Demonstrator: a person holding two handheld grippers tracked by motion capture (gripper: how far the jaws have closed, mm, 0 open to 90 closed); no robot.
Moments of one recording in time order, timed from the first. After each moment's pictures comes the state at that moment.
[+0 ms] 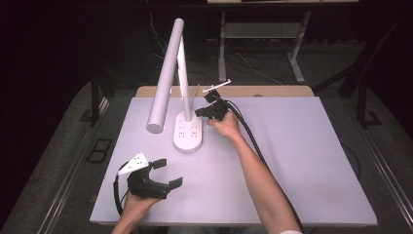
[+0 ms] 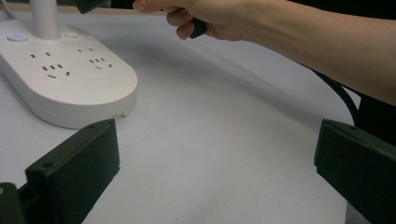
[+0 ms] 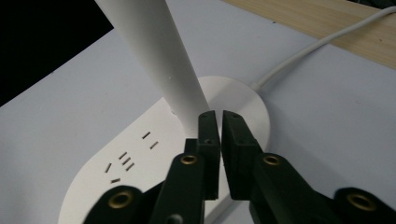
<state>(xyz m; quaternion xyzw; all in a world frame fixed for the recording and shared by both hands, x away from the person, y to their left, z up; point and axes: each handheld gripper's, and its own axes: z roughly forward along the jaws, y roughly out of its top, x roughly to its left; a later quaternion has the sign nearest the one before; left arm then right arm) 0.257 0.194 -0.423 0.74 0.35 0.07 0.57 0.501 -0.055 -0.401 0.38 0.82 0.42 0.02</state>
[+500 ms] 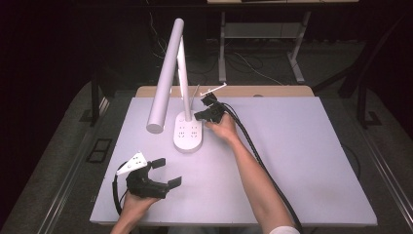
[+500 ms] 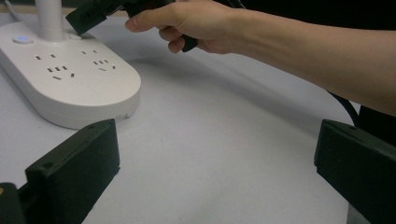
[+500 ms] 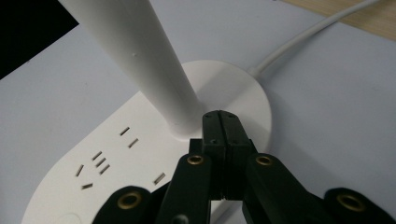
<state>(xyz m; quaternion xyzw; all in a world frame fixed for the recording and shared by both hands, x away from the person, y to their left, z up) 0.257 0.196 -0.422 0.73 0.35 0.07 0.57 0.511 -0.045 -0.422 0.39 0.83 0.41 0.02</state>
